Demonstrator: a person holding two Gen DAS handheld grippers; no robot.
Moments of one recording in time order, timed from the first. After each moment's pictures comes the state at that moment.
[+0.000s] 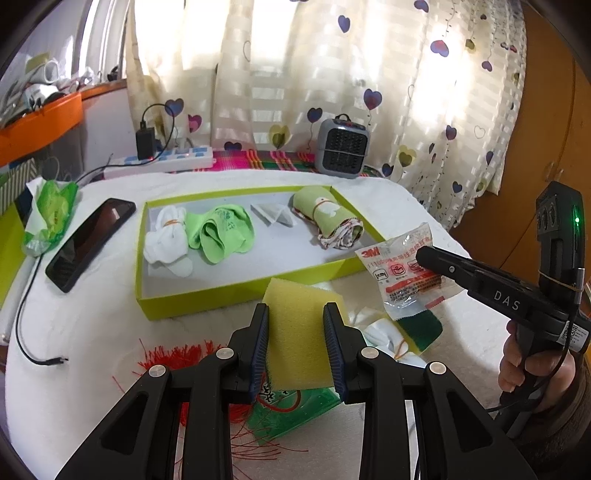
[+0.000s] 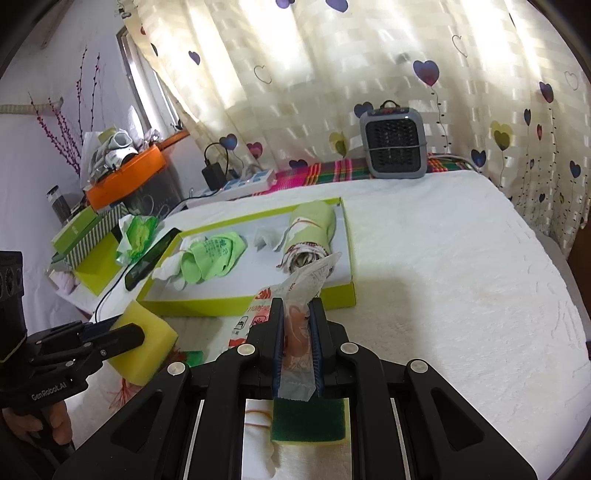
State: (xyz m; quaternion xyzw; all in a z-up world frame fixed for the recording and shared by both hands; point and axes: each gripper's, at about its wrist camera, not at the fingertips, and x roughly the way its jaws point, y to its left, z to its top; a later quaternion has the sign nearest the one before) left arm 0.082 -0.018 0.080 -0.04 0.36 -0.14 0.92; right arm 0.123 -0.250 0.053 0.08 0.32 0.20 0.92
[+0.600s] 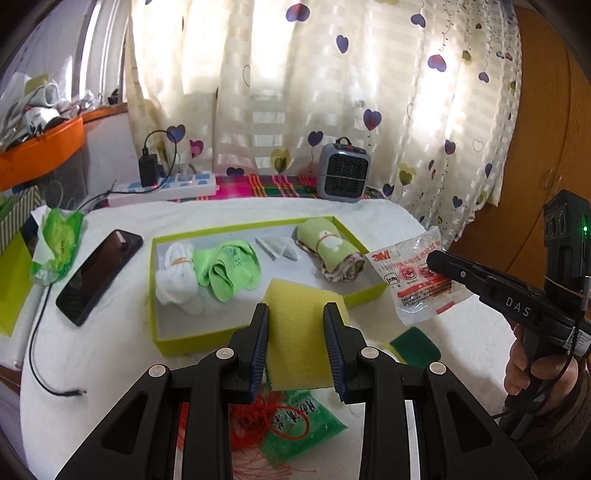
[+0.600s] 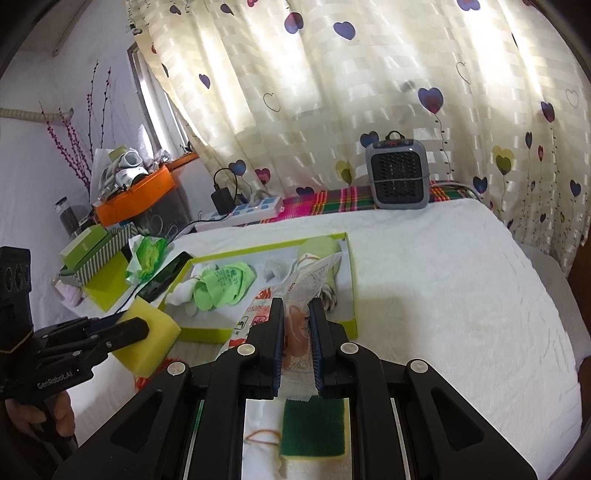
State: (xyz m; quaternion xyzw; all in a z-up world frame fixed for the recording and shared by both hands) left arm 0.097 -0.009 0.105 -0.04 0.34 -0.13 0.93; right arm 0.124 -0.251 0.079 0.08 0.29 0.21 0.93
